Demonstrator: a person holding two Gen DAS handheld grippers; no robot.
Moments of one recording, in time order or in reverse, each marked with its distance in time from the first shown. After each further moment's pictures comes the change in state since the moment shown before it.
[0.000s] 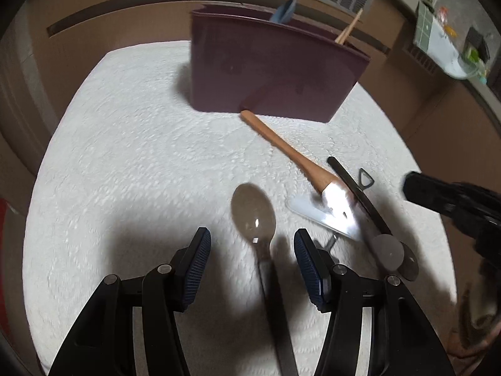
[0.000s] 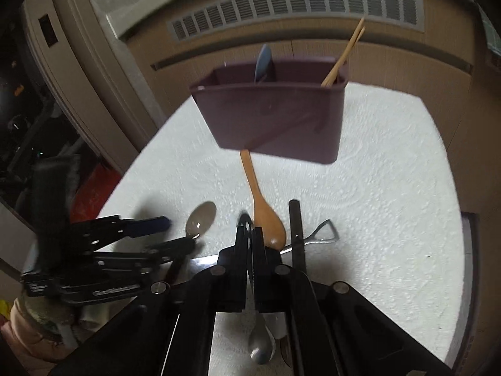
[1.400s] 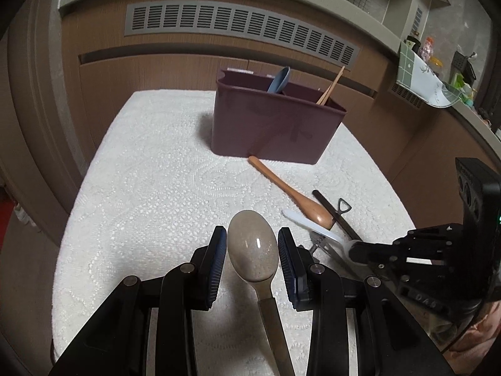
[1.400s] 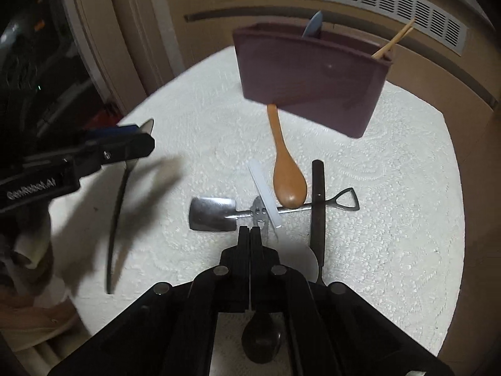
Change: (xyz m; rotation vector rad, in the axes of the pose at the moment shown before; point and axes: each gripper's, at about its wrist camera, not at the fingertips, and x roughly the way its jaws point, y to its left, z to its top) left arm -0.077 0.009 -0.032 -0.038 -0.245 -0.015; right arm 0.004 0.014 -0.041 -0.203 0.105 0.006
